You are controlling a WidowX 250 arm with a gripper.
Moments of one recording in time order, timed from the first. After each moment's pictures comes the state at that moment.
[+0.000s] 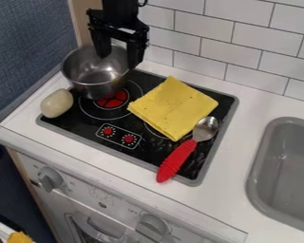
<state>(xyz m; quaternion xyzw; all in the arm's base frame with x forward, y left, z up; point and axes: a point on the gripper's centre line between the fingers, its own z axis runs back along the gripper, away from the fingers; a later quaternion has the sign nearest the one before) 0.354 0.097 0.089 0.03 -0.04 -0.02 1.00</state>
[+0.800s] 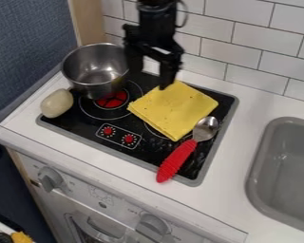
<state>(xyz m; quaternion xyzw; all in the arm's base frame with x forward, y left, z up) 0.339 0.018 0.087 0.03 -0.03 -0.13 0.99</state>
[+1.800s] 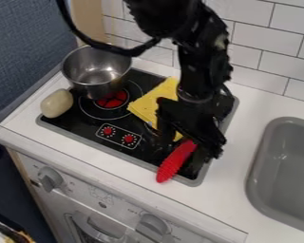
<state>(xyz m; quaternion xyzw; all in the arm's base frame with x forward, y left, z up) 0.278 -0.056 0.029 0.04 -0.03 -0.14 0.99</state>
